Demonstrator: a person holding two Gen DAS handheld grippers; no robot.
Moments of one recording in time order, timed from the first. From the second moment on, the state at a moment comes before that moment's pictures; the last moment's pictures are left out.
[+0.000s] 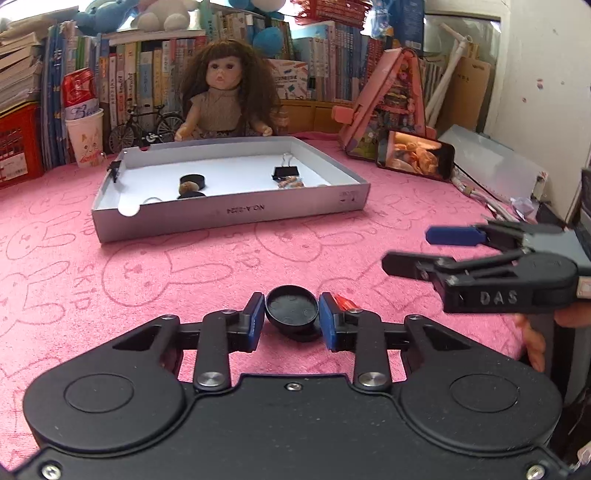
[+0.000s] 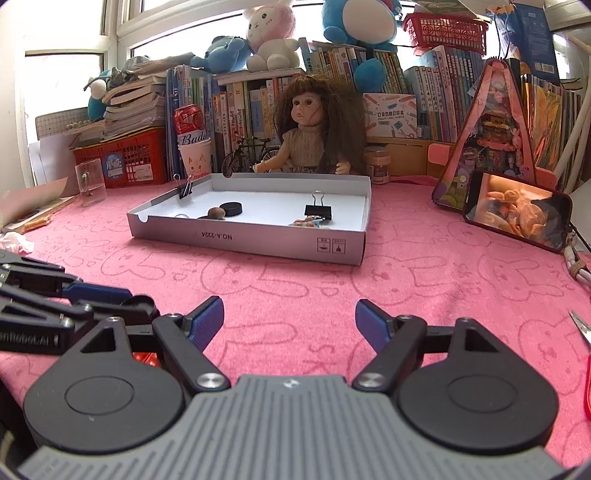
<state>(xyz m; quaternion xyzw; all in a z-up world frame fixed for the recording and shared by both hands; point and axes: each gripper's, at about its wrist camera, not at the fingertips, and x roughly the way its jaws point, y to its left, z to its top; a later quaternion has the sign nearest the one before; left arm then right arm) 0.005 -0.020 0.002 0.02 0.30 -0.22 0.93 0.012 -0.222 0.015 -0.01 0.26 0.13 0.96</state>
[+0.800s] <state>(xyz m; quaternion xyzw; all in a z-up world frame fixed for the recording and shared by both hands) 0.011 0.004 0.003 0.00 0.30 -0.16 0.94 -0.010 -0.179 0.016 -0.10 0.28 0.25 0.92</state>
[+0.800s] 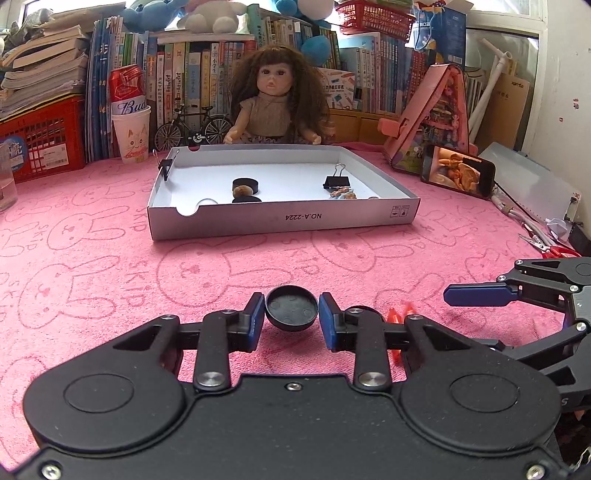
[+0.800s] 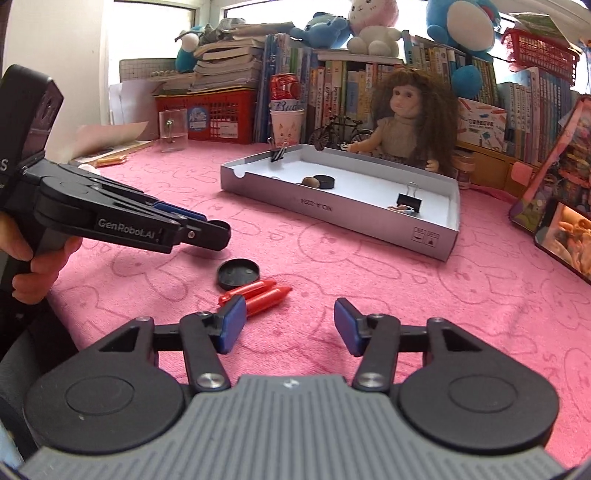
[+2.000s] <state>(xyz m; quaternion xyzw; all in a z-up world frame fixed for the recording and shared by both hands) 0.009 0.012 -0.002 -0.01 0.30 -0.14 0.94 -0.008 -0.188 0.024 -0.03 0.32 0.15 0.94</state>
